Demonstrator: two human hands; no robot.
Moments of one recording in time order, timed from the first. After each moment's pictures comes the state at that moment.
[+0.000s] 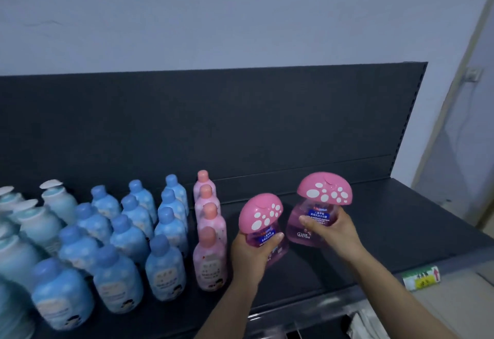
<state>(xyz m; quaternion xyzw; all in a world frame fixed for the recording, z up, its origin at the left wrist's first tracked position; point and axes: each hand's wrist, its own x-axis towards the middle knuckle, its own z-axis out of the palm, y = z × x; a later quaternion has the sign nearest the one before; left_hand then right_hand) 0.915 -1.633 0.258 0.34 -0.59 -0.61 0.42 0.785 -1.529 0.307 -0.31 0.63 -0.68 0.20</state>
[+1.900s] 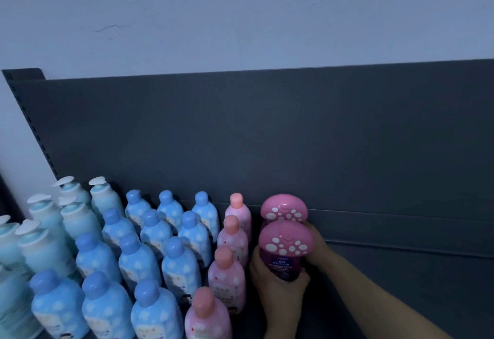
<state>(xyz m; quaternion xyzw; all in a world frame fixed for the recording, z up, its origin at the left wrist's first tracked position) 0.825 -1.715 0.208 0.52 -0.52 -0.36 0.58 0.721 -1.753 0.252 -0.41 0.60 -0.54 0.43</state>
